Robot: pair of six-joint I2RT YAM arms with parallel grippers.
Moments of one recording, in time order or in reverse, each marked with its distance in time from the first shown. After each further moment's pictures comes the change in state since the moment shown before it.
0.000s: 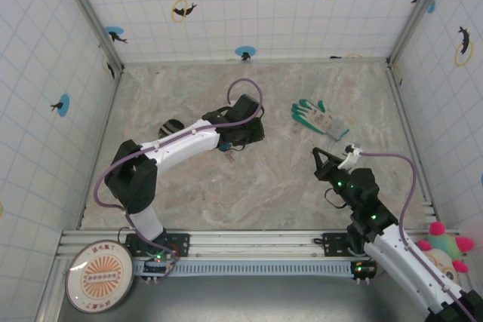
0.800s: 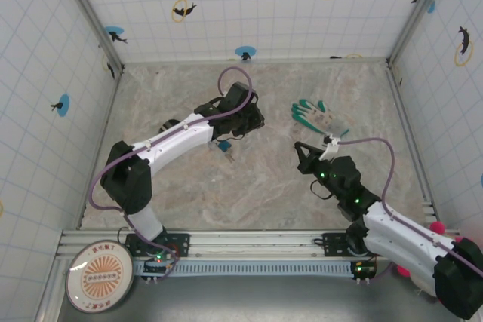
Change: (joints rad) left arm 0.048 -0.019 0.063 0.031 0.053 -0.130; right arm 0.152 0.418 0.077 0.327 0.061 -0.058
